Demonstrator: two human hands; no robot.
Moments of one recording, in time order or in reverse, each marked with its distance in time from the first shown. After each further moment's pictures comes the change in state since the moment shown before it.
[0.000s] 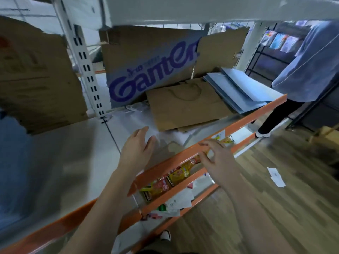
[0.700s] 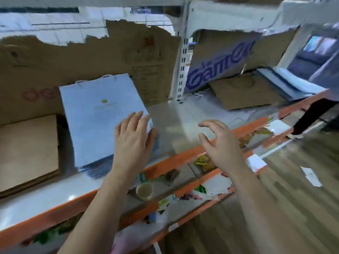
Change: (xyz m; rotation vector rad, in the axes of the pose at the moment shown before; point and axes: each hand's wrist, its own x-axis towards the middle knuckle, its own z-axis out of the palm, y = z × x) left_hand -0.195 -0.153 -0.218 0.354 0.355 0.196; right_hand -0.104 -0.267 0.089 0.054 0.095 -0.233
